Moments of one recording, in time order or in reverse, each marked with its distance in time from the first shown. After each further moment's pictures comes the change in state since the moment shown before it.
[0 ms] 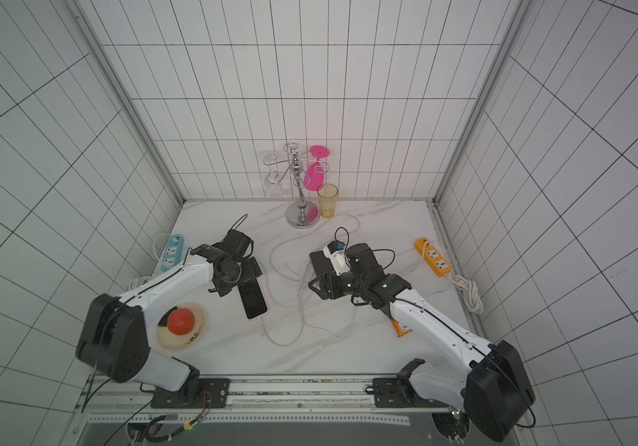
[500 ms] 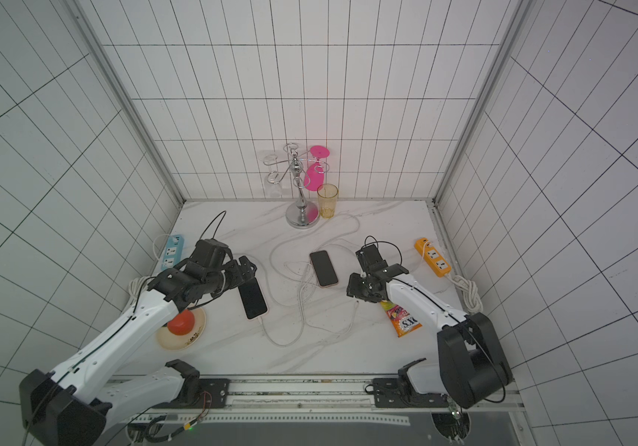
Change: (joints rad) left arm -0.039 -0.325 -0.127 0.067 0.103 0.050; right arm -0.153 0.211 0.003 -0.275 0.272 0.196
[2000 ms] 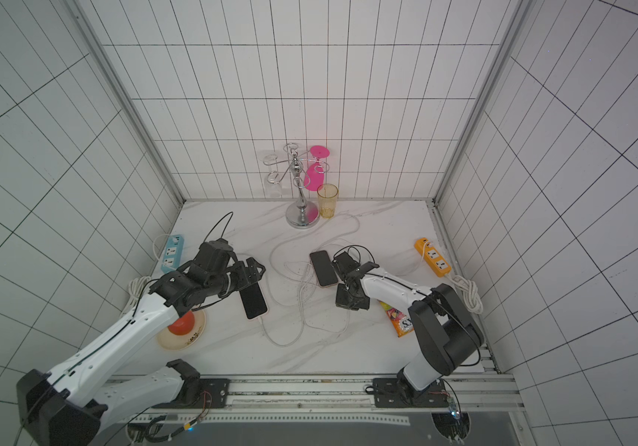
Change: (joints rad) left arm -0.087 -0.018 0.006 0.051 0.034 -0.016; right arm 0.176 0.165 0.087 -0.086 0.135 0.114
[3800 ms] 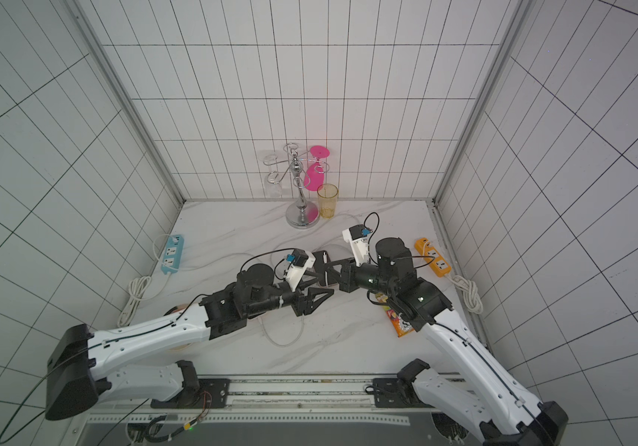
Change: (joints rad) left arm -0.490 0.172 -0.083 0.828 0.114 0.602; right arm -0.043 -0.630 0.036 0.302 -0.512 -0.239
